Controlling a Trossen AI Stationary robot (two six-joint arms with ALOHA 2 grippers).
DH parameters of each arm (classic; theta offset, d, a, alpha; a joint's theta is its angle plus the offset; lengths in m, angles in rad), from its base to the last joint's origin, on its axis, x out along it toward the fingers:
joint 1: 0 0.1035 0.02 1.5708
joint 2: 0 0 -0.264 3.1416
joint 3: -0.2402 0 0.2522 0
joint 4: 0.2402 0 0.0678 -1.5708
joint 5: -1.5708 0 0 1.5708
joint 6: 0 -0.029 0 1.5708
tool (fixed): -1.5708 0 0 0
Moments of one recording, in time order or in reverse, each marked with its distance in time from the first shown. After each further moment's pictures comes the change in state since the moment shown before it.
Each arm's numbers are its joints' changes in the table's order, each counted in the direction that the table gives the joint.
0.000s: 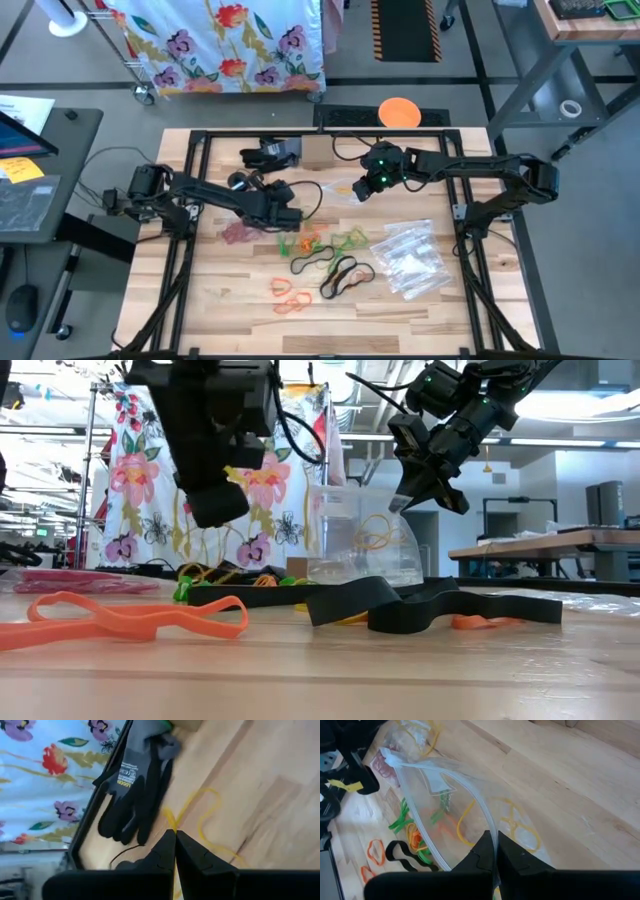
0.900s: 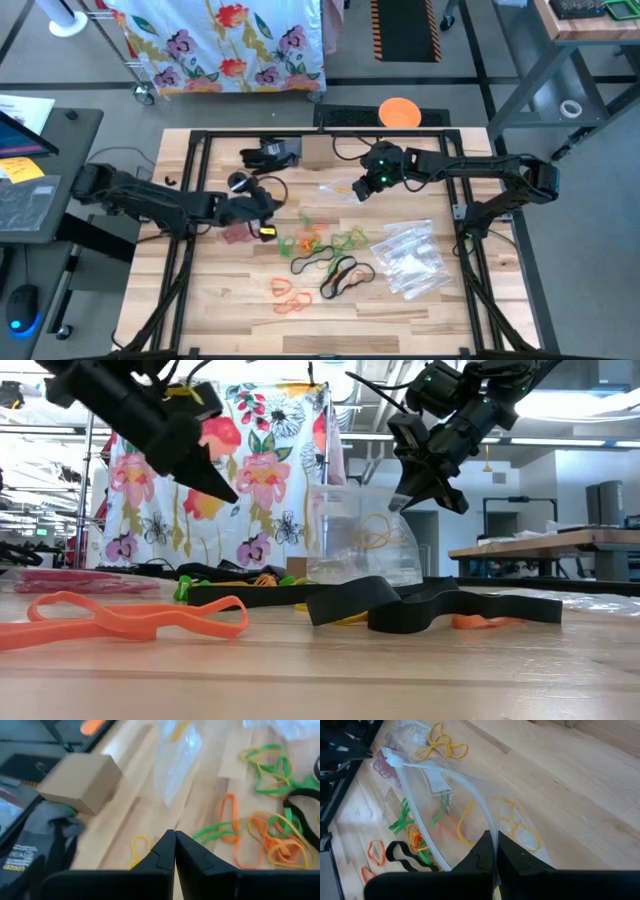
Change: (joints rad) left arm -0.028 0.545 0.546 -0.912 0.359 -0.501; right arm 0.000 0.000 0.000 -0.007 0.000 -0.003
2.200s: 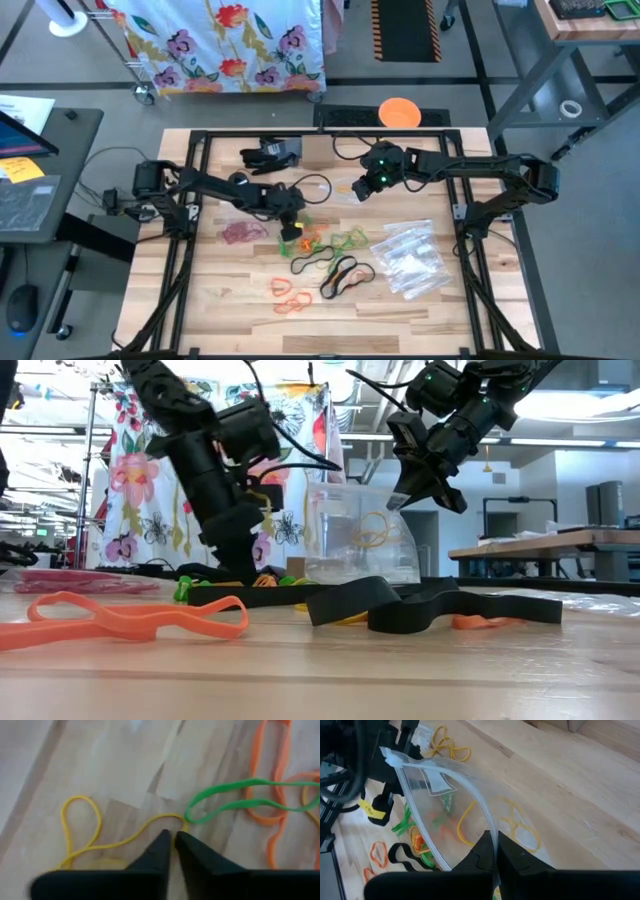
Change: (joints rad) left arm 0.186 -0.570 -0.306 0.210 0.370 0.100; right arm 0.004 0.000 0.000 -0.012 0.000 0.001
